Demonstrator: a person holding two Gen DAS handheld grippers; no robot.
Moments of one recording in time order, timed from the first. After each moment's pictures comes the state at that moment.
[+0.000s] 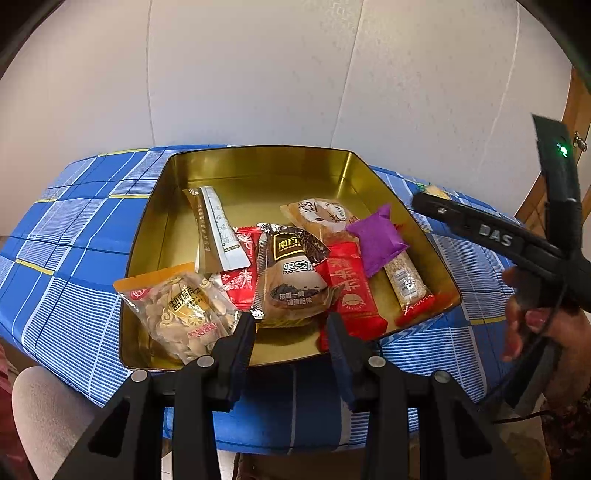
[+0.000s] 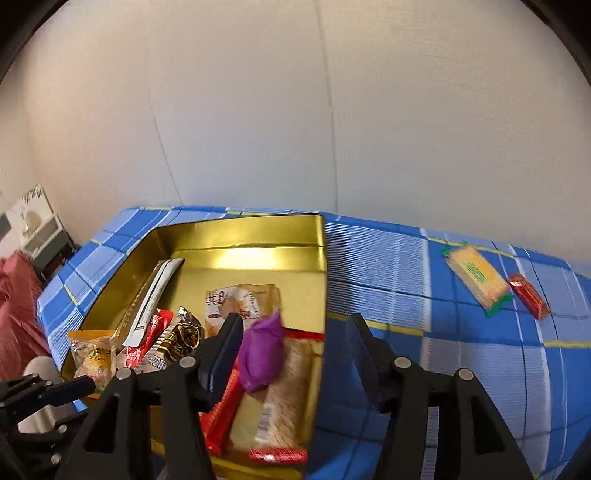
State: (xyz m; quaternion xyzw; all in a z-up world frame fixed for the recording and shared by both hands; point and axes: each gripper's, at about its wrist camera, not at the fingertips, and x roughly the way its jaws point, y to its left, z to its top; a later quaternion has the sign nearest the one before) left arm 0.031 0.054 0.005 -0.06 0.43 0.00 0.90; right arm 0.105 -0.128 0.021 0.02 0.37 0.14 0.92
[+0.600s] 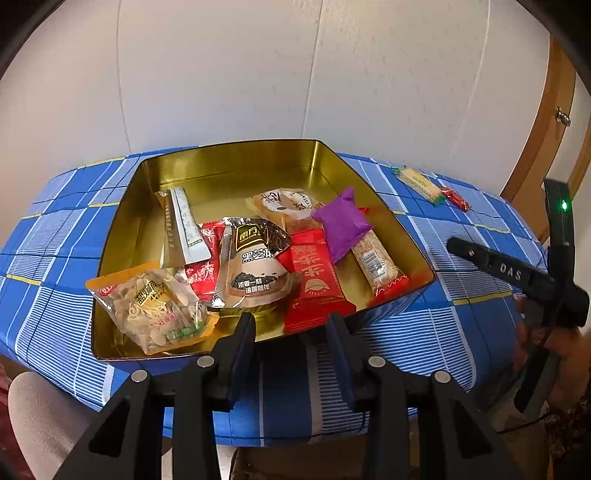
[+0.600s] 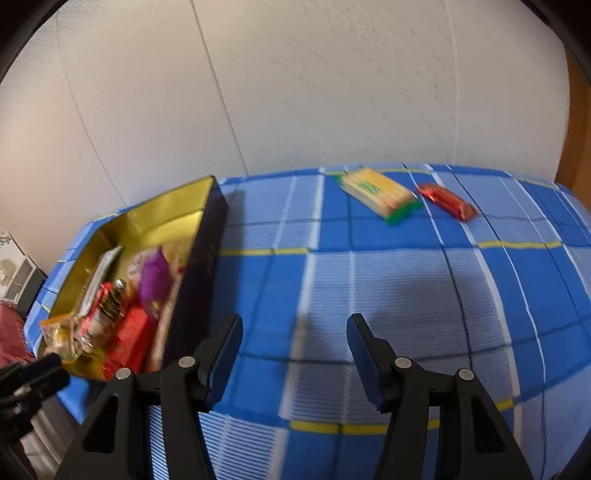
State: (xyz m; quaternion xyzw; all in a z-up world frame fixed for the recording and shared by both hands) left arm 0.024 0.027 0.002 -0.03 0.43 -0.03 0.90; right arm 0.063 -0.223 -0.017 0.08 0.41 0.05 0.91
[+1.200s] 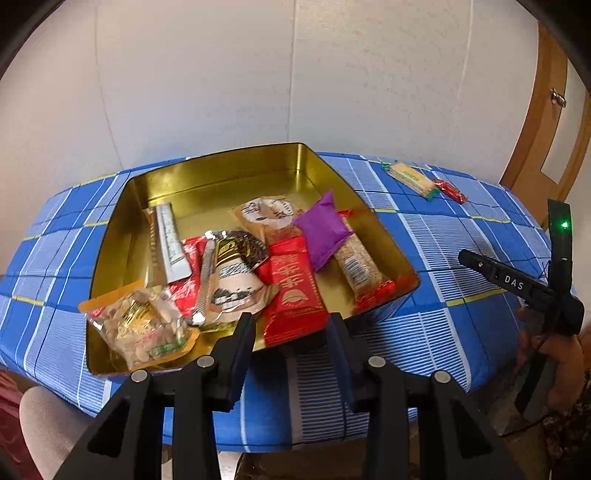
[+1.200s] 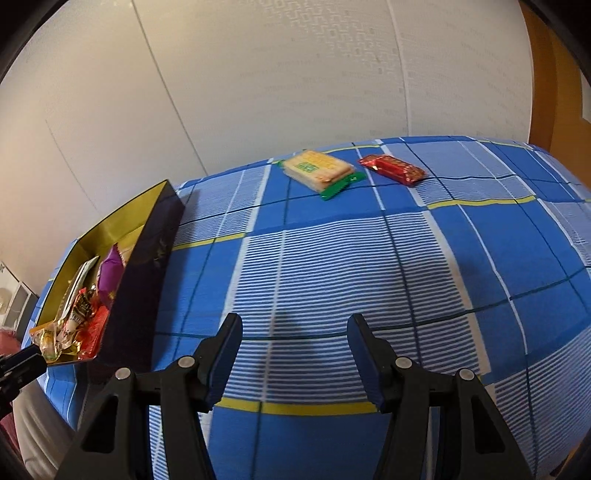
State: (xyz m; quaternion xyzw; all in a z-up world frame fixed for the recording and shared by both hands) left arm 0.035 -0.002 0.011 0.01 0.44 -0.03 0.90; right arm 0.051 -0.274 -0.041 0.13 0.41 0.02 0.90
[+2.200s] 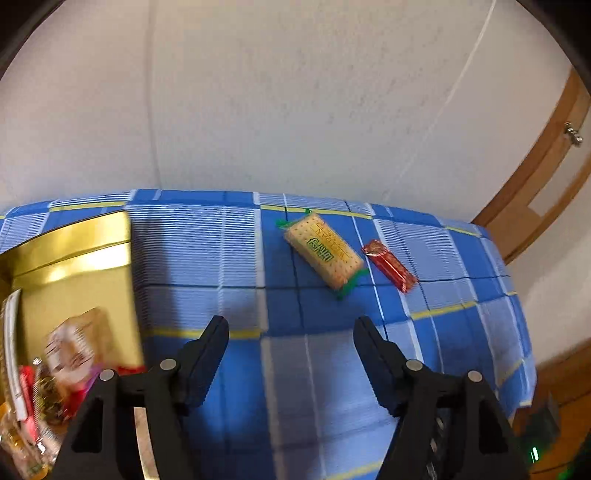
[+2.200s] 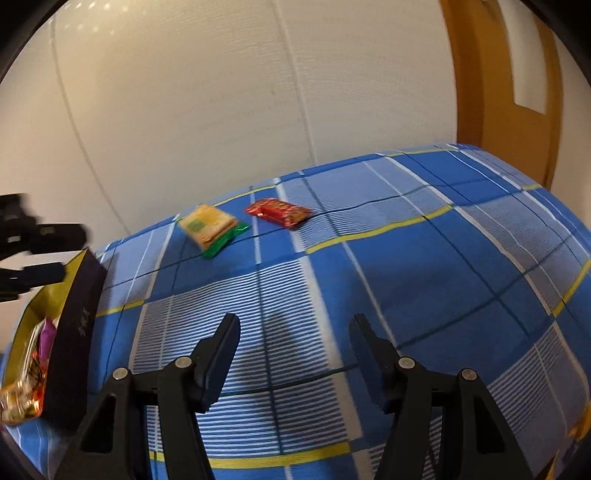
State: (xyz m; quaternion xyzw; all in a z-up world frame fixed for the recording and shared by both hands) left arm 0.231 -0.165 0.020 -0.06 0.49 -0.09 0.86; right arm 0.053 -0.353 -0.035 0.16 0.36 -0.12 0.91
